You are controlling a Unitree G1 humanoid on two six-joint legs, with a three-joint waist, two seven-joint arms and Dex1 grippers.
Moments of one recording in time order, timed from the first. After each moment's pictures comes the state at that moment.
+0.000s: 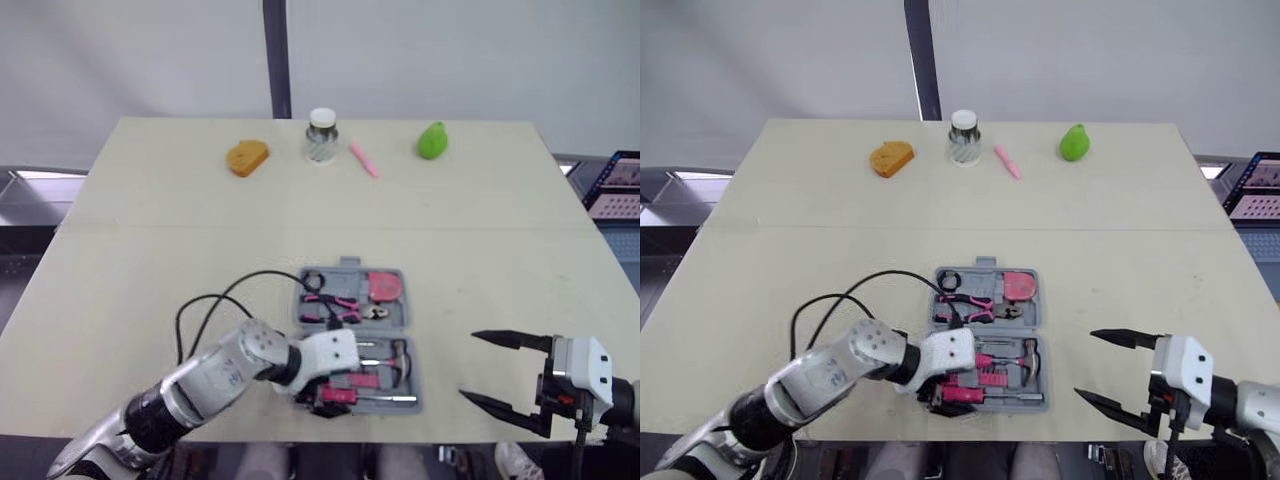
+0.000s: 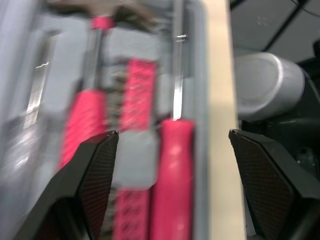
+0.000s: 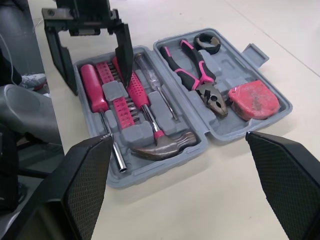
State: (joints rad) left arm -0.43 0.57 -0.61 -0.58 -0.20 1.07 -0.79; right arm 0.46 -0.81 -0.44 -0.46 0.52 0.07 1.17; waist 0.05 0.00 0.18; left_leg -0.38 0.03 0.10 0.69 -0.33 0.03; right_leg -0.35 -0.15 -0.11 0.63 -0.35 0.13
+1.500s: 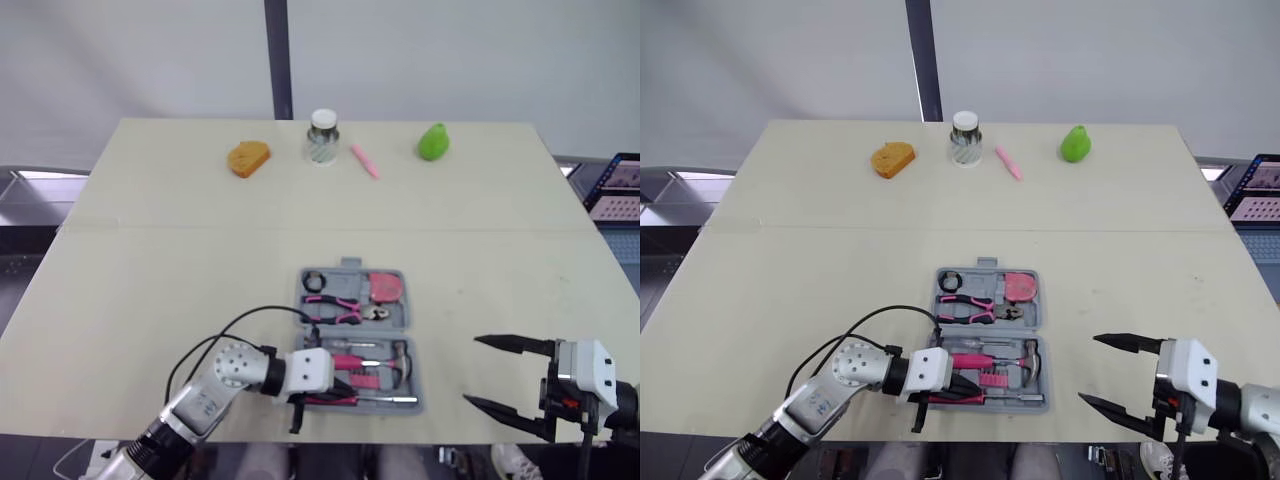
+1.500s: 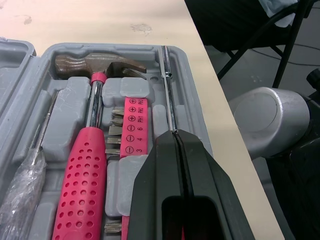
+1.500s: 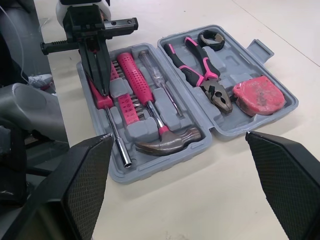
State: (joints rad) left arm -0.17 0.50 -0.52 -0.14 -0.05 0.11 -0.97; right arm 0.48 -0.81 -0.45 -0.43 0.53 0.05 1.21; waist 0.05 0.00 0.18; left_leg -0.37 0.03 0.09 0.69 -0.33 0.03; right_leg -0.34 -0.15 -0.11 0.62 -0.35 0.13
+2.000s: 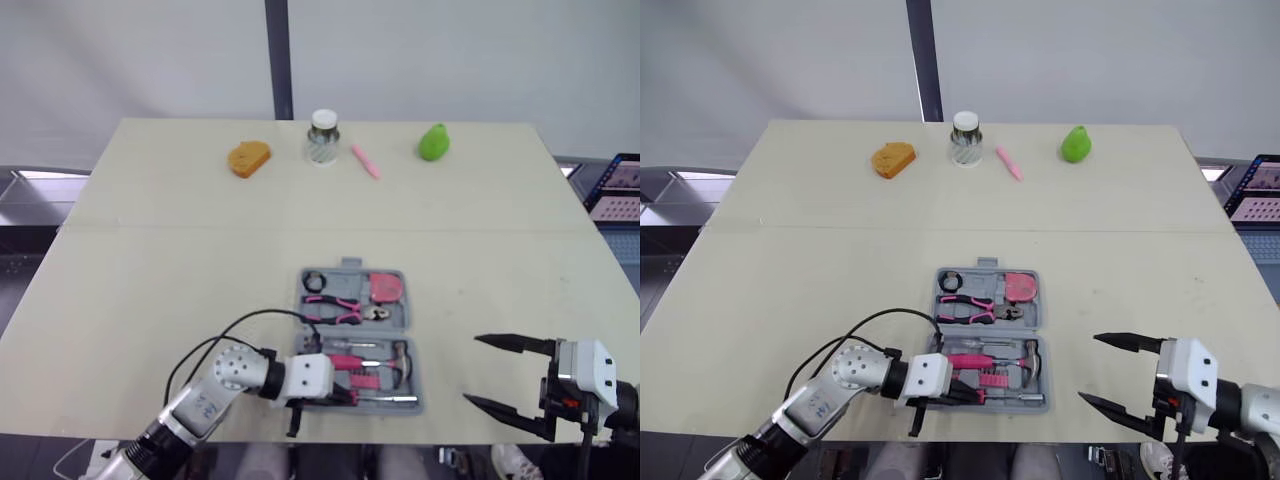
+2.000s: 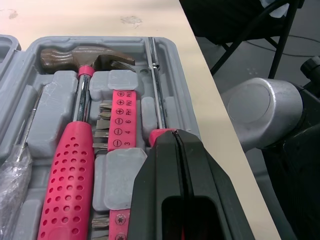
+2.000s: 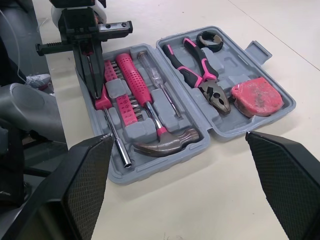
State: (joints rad) left arm -0.17 0.52 -0.53 -0.14 -0.03 0.08 -0.98; right arm 0.49 -0.81 -0.45 -0.43 0.53 0.05 1.20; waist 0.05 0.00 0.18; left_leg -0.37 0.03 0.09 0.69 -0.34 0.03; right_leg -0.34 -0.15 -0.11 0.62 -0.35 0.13
